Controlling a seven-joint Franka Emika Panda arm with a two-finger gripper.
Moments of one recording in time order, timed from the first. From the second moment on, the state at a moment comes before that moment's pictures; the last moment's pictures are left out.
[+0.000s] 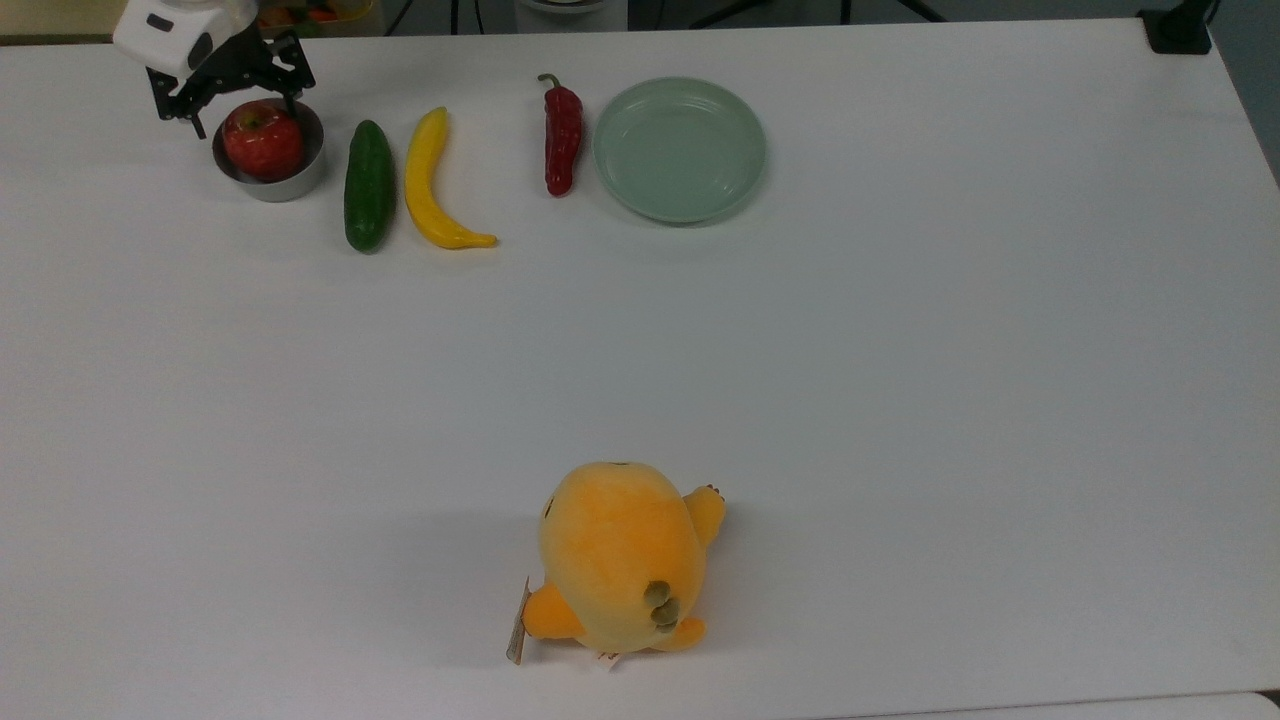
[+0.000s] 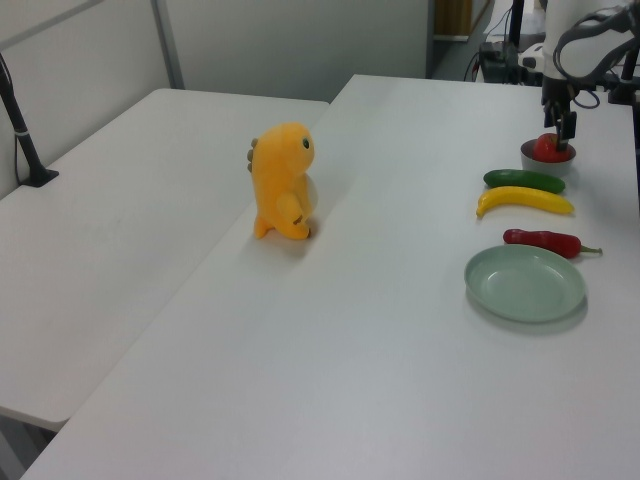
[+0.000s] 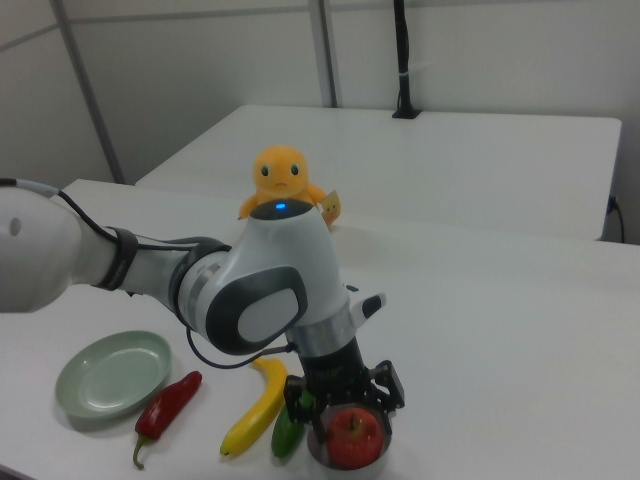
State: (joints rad) arm -0.09 0.06 -0.41 -2.23 -0.20 2.35 -0.84
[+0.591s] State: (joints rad) arm -0.09 0.07 -0.40 -2.26 -0.20 2.37 -0.87
